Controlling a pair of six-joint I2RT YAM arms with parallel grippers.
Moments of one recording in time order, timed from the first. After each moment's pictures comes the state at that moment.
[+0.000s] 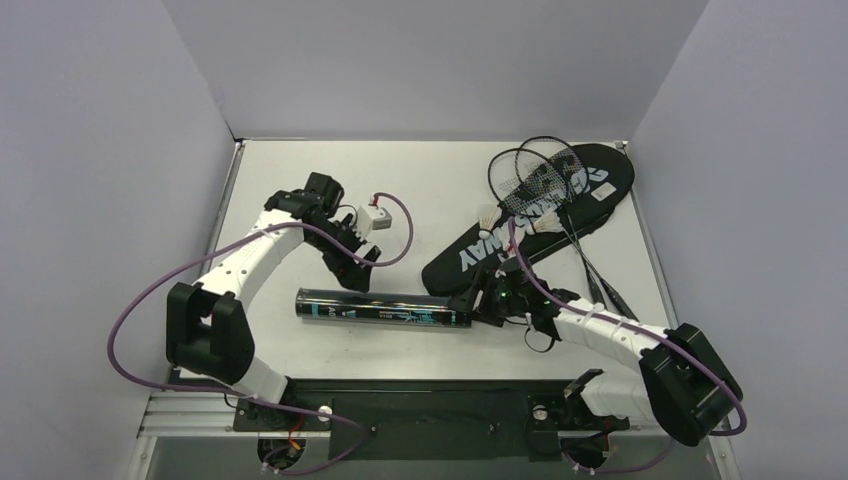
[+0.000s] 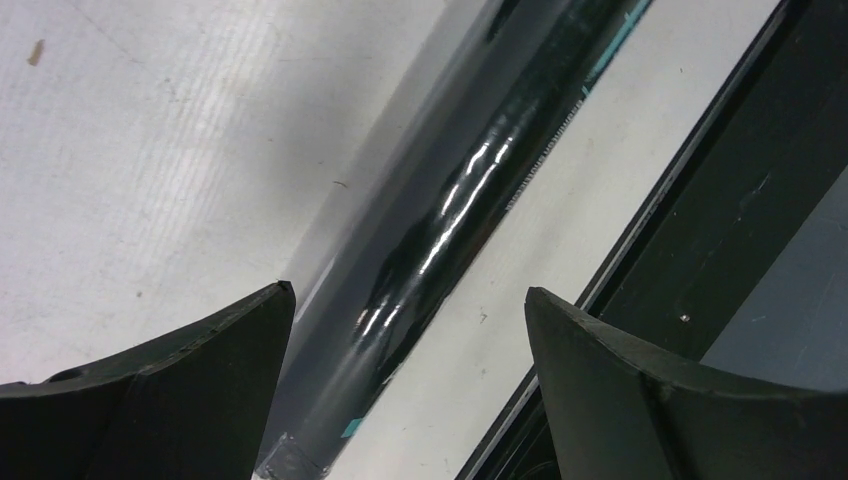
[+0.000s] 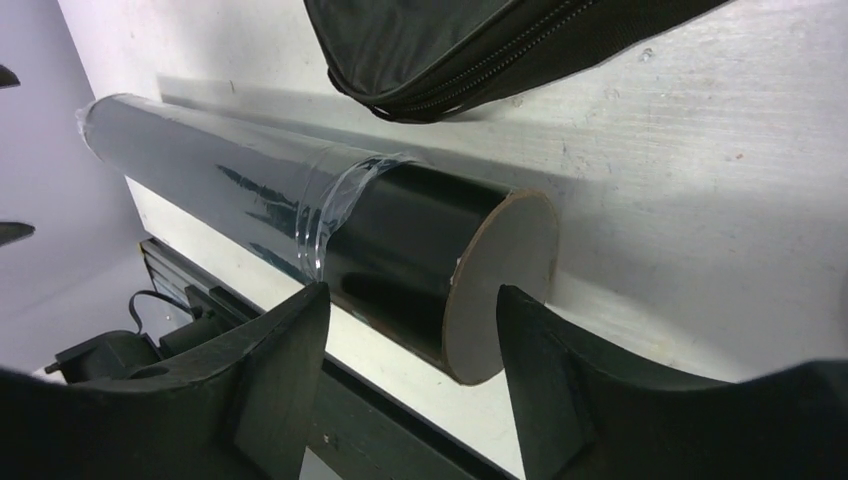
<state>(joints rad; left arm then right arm) -0.31 1.56 1.29 -1.04 0.51 0.55 0.62 1.20 0.44 -0.01 -0.22 0.96</state>
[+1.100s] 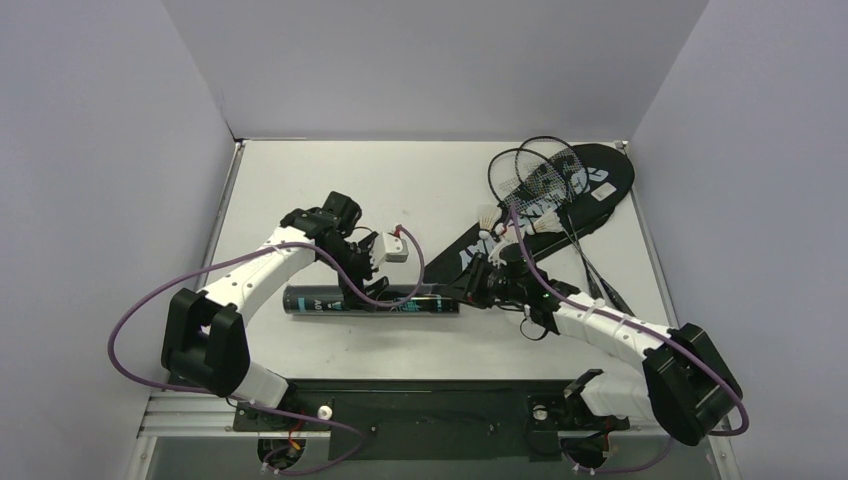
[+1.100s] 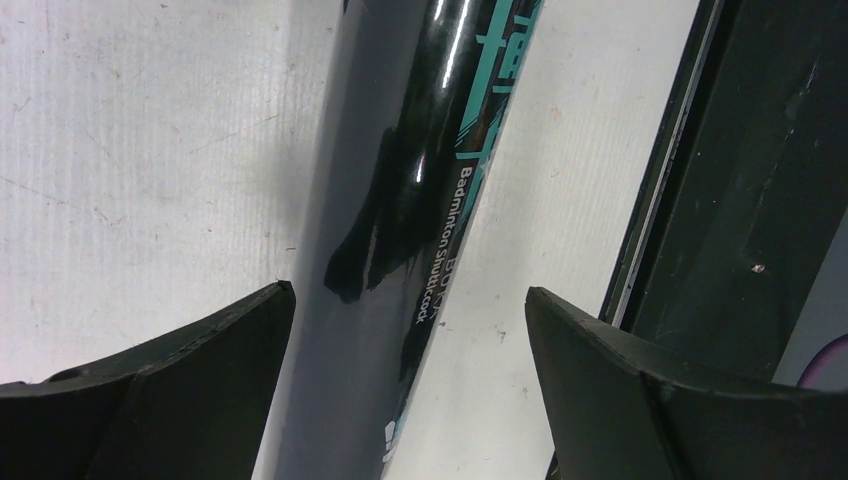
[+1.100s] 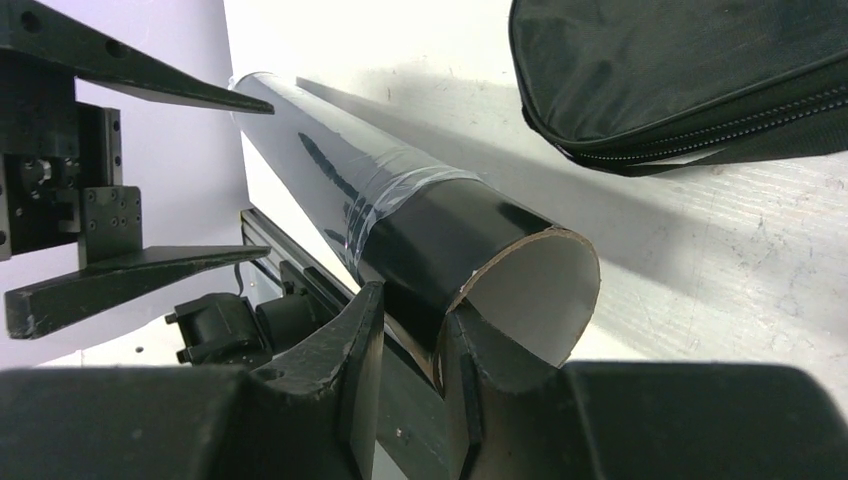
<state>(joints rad) -0.45 1.49 1.14 -0.96 0.55 0.79 0.62 1.24 0.51 0.14 -0.33 0.99</state>
